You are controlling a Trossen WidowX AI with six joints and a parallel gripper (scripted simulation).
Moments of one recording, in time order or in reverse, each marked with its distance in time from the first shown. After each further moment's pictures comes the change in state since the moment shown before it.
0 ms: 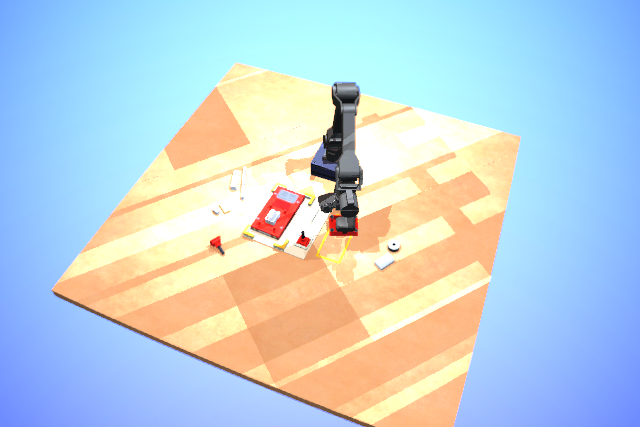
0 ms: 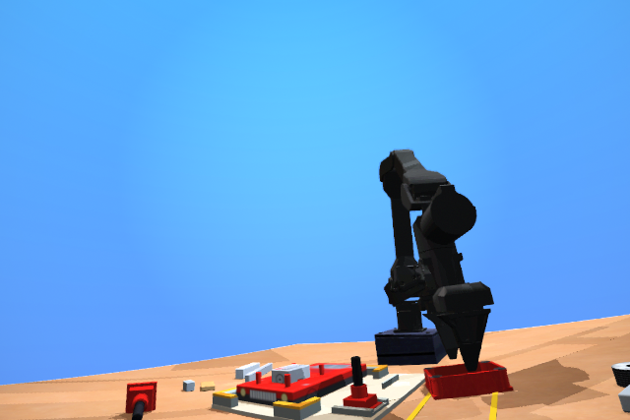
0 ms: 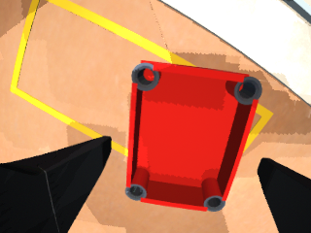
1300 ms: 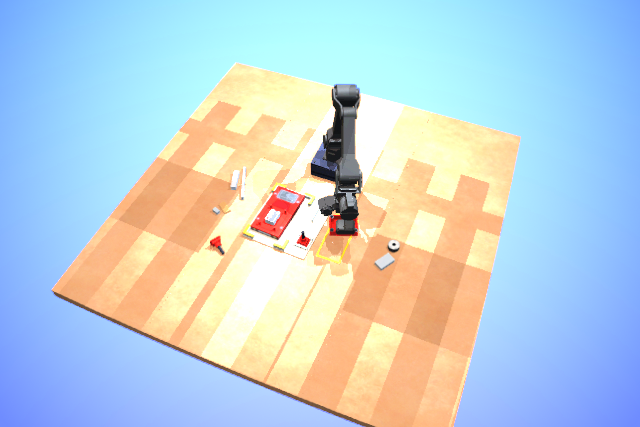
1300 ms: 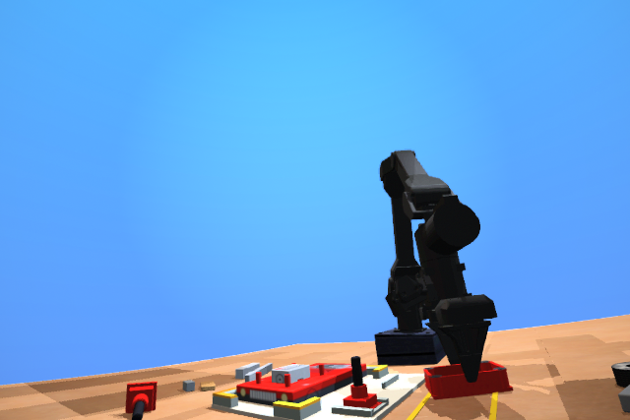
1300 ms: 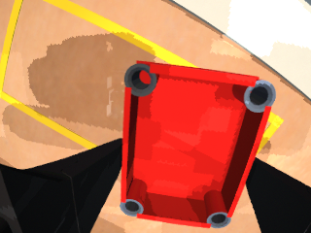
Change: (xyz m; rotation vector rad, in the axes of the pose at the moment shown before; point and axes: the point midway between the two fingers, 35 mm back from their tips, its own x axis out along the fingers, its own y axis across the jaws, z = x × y) arm 0.014 0.000 0.000 0.000 0.000 0.000
